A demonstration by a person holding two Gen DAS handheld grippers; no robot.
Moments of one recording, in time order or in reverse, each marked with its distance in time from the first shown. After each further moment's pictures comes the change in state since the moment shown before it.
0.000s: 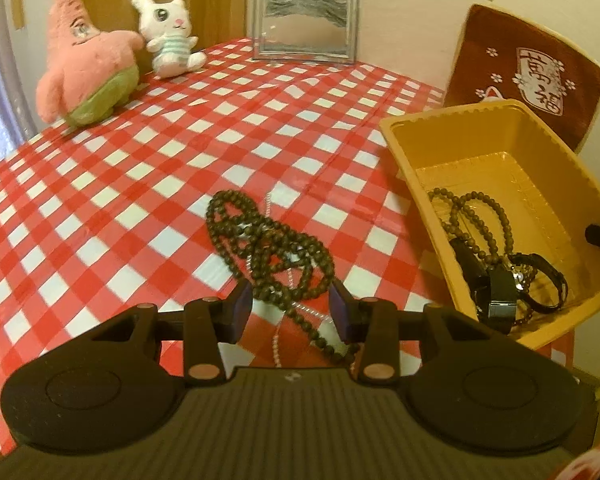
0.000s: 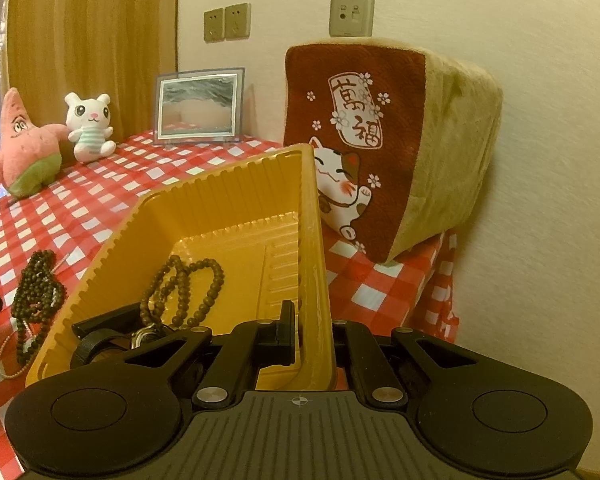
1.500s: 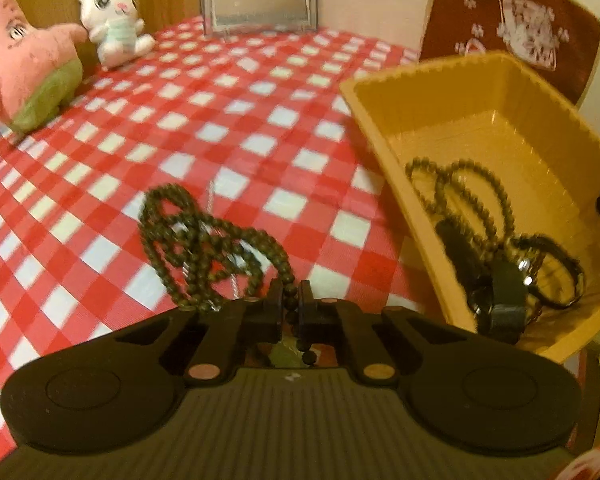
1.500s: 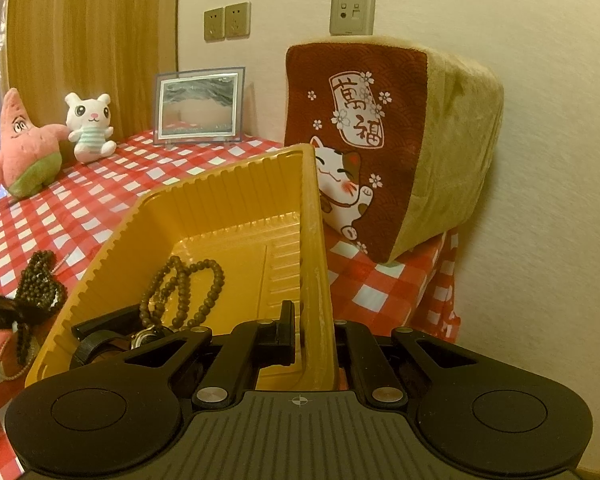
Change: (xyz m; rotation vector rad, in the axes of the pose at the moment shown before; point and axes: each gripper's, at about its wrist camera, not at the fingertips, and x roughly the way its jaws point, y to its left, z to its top) left arm 0.045 -0.030 0.009 0.070 0.058 -0.028; right arm 0.004 0.002 0.002 0.005 0.004 0.001
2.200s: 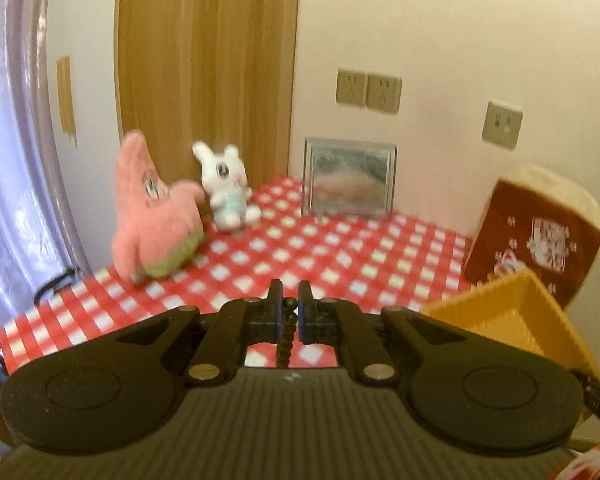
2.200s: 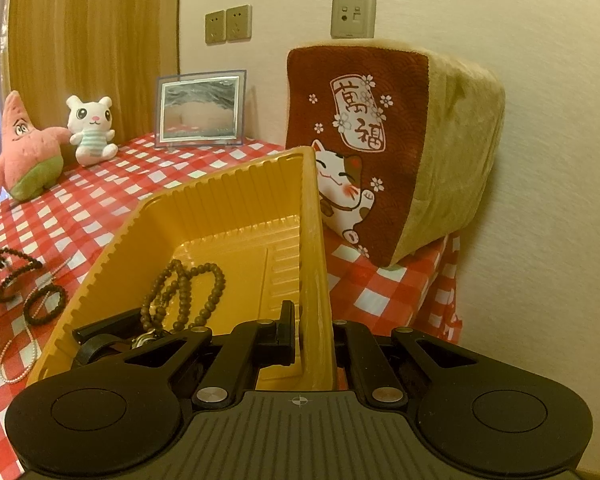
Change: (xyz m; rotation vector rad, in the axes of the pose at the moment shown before) left arm -0.167 0.098 0.091 -0.108 -0.375 0.105; right arm 0.000 -0.001 0.002 0.003 -0.006 0.007
